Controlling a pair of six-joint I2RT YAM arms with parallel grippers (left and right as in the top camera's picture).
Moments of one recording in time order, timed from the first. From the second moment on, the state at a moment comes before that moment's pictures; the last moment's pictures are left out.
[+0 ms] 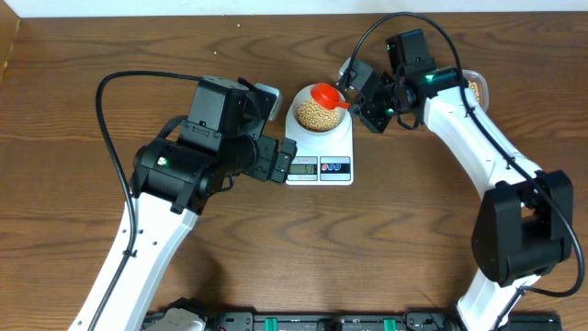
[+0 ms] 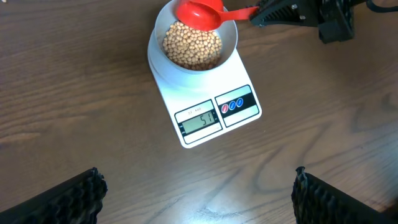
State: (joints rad) left arm -0.39 1.29 1.37 -1.02 0.17 -0.04; right arm 0.29 1.91 1.52 -0.69 -0.42 -0.61
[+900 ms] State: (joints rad) left arm -0.39 1.29 1.37 -1.02 0.17 -0.04; right arm 0.31 1.92 1.51 -0.73 -0.41 -0.61
